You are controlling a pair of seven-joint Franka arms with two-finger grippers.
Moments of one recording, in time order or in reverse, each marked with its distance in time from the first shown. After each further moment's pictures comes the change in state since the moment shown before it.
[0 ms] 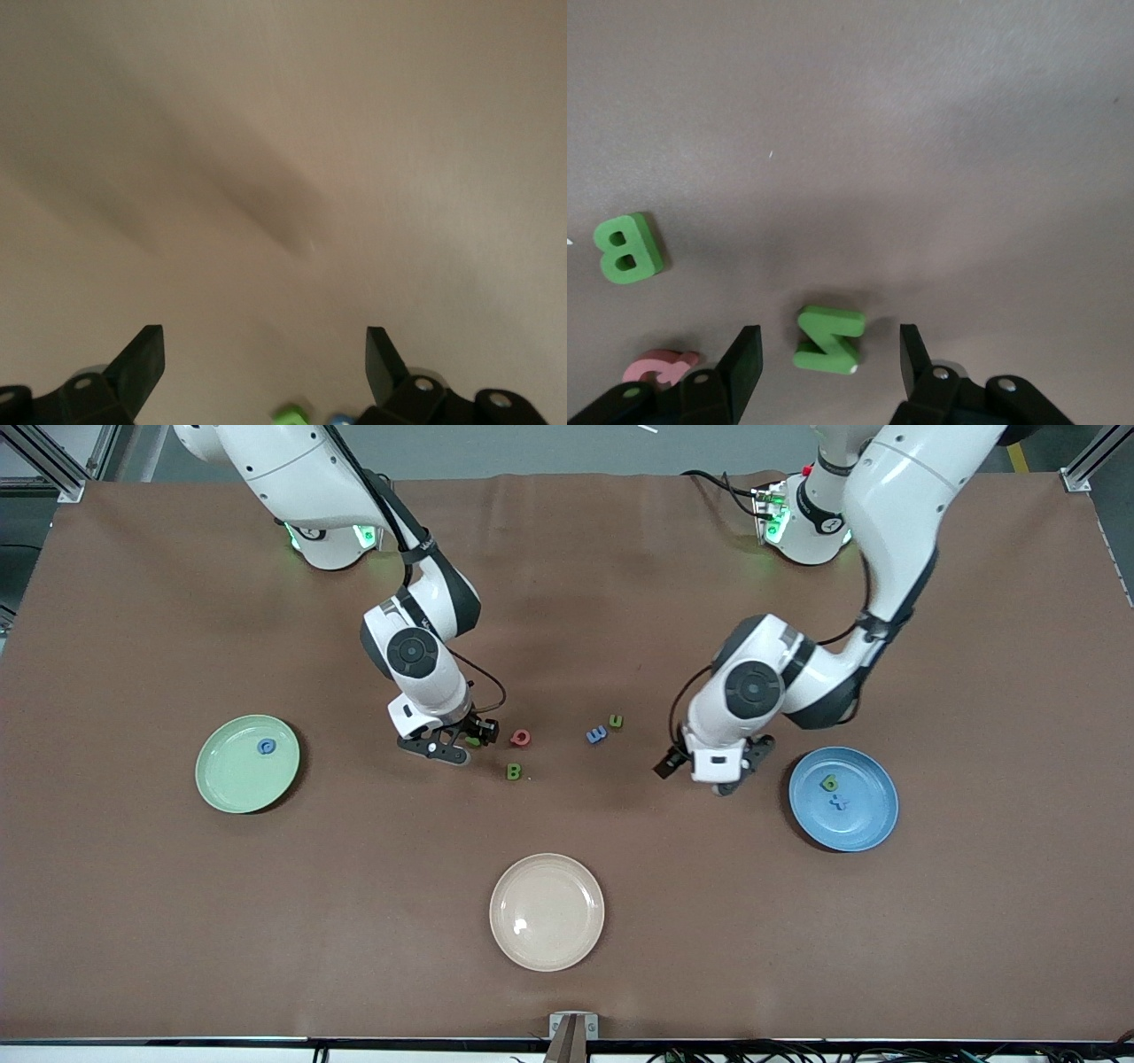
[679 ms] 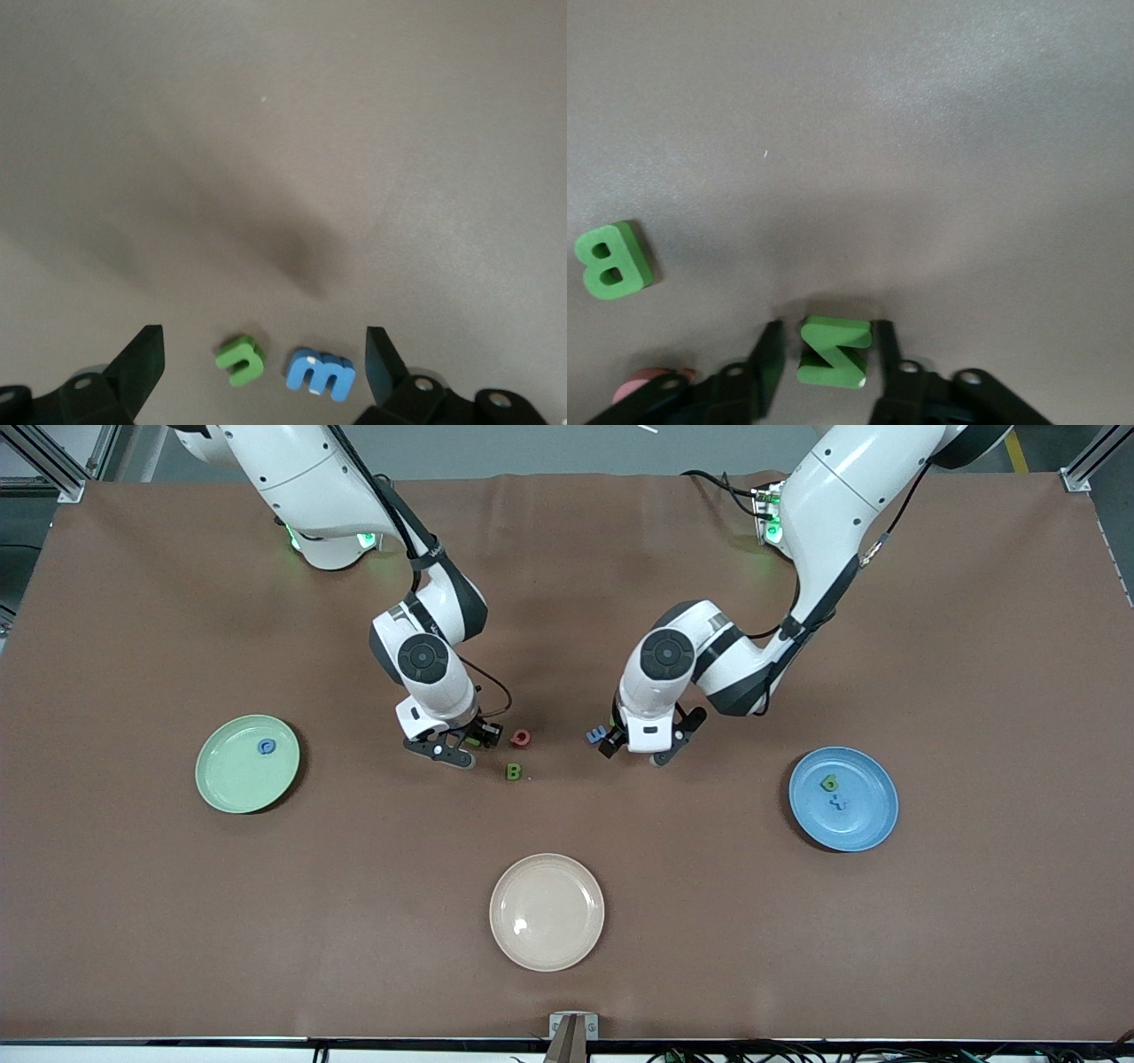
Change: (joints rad) left arm -0.147 0.063 0.006 0.001 0.173 0.103 -0.222; right arm 0.018 0.029 -0.018 0.021 -0.001 -0.002 0.025
